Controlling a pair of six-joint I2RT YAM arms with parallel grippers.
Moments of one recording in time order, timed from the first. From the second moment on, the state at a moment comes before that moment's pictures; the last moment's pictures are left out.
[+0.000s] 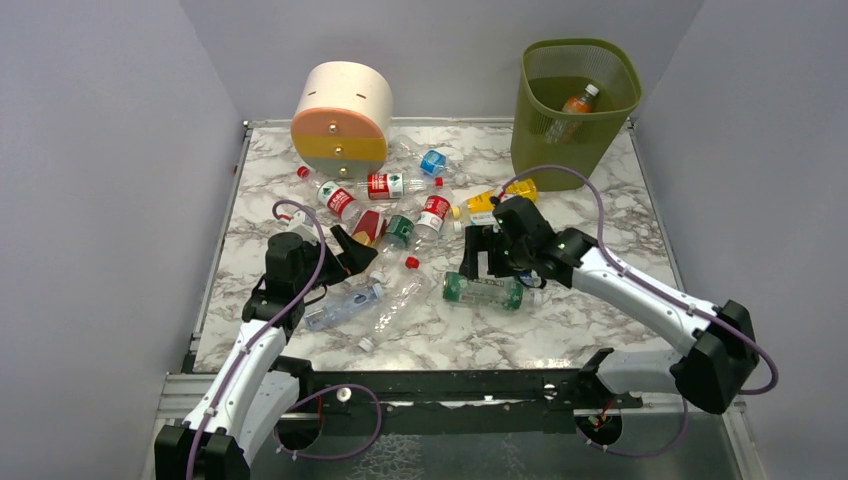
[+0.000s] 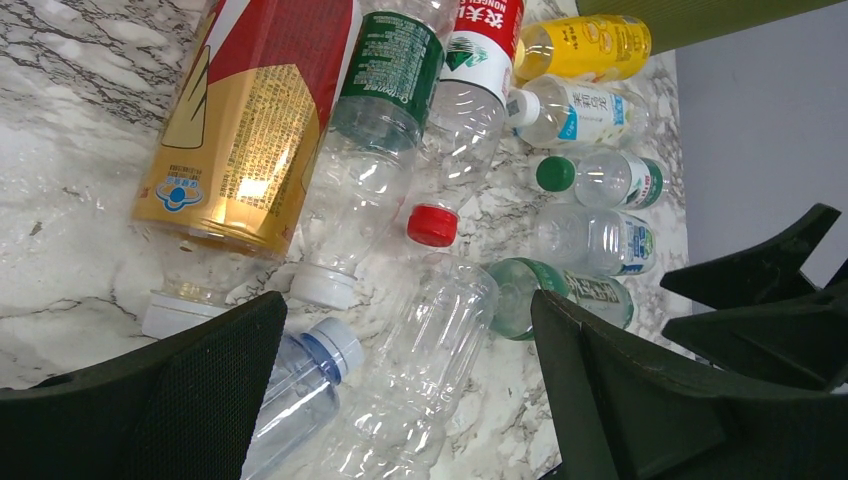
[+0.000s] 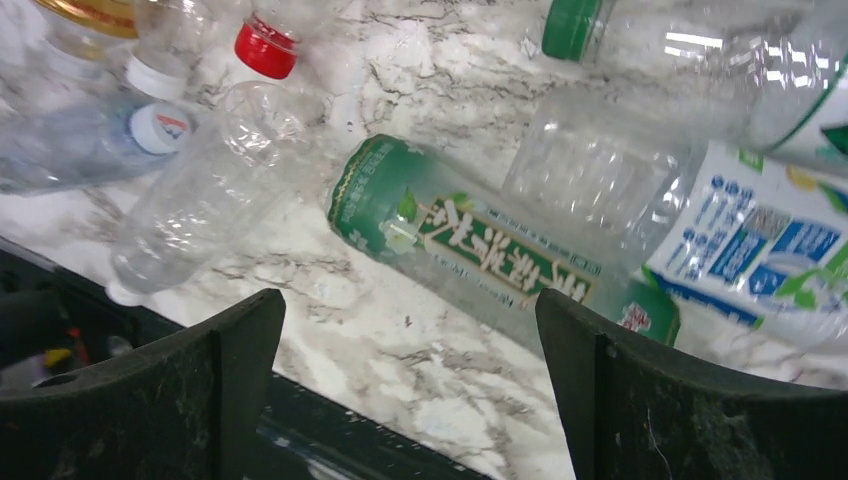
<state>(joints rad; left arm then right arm) -0.17 0.76 0.42 -0.14 0.35 -0.68 0.73 1.22 0.95 -0.58 0.03 0.63</state>
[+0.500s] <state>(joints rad) -0.17 0.77 0.43 -0.14 0.35 -0.67 0.80 1.36 1.07 -0.59 0.05 0.11</state>
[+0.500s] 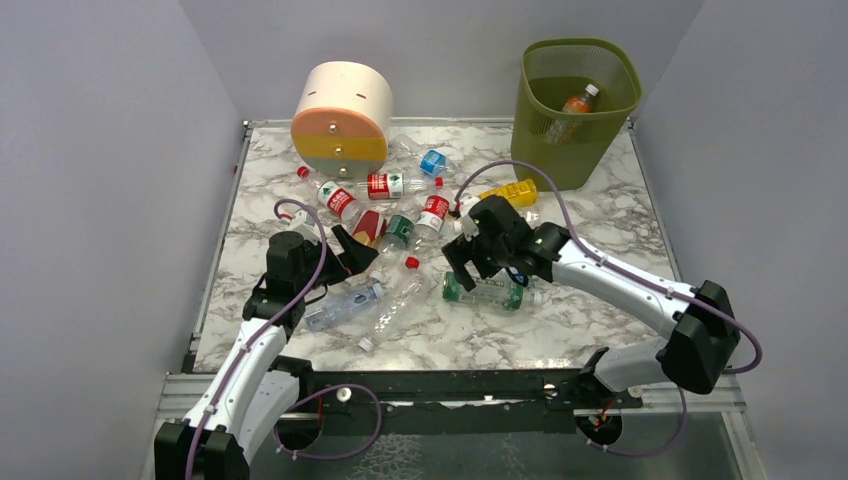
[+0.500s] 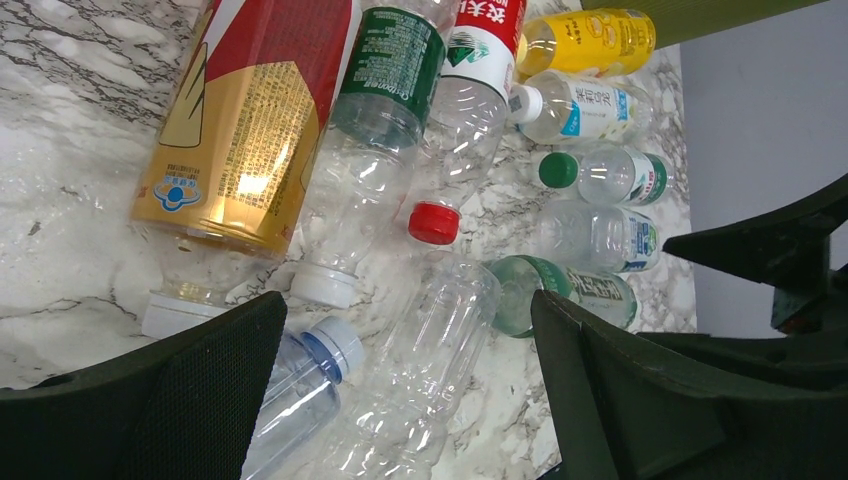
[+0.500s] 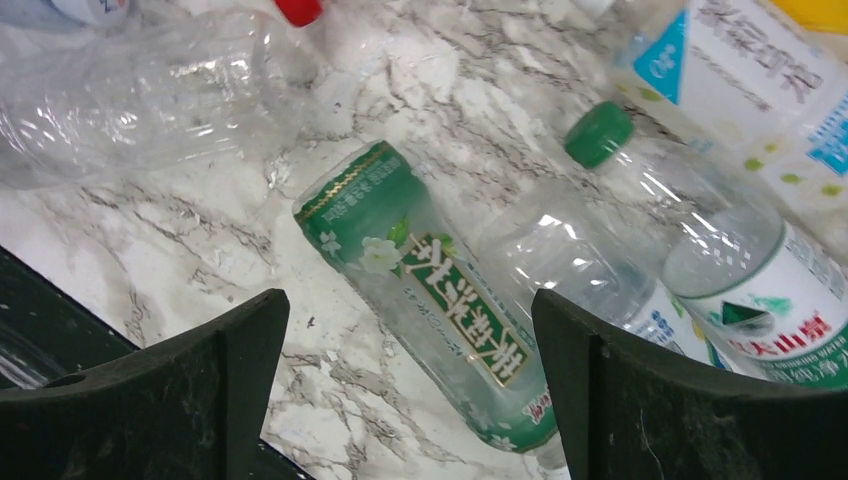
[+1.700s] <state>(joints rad) -0.17 0.78 0.44 -0.15 0.35 -0.67 0.93 1.72 1.09 -0.51 0.05 -0.16</state>
